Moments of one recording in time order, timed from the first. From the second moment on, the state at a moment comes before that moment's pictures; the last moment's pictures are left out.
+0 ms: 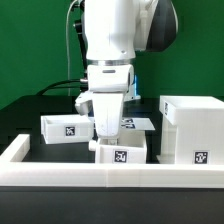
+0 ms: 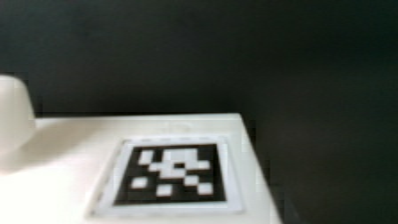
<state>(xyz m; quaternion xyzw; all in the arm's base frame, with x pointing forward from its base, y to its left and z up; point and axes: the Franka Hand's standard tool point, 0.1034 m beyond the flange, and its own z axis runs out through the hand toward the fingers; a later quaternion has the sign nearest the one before) 0.529 -0.037 0.017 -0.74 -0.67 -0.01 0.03</state>
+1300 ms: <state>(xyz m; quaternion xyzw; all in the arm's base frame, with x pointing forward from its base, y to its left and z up) 0.545 -0.007 0.015 -0.70 -0.71 -0.02 0.00</state>
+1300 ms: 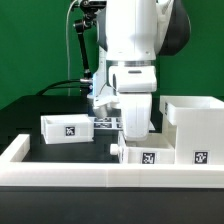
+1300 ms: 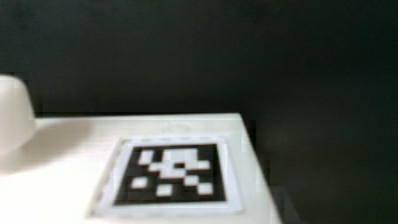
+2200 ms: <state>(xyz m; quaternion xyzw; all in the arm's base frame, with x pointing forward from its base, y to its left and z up) 0.542 0.001 0.014 -0.73 -0.68 -0.01 0.01</state>
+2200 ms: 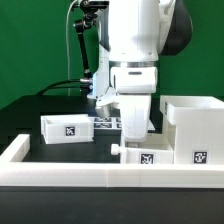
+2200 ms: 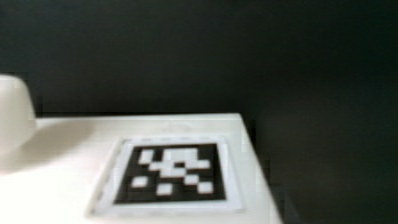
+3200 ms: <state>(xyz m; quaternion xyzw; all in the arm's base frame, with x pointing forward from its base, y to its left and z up) 0.545 0.014 0.012 -0.73 -0.68 -0.01 0.02</state>
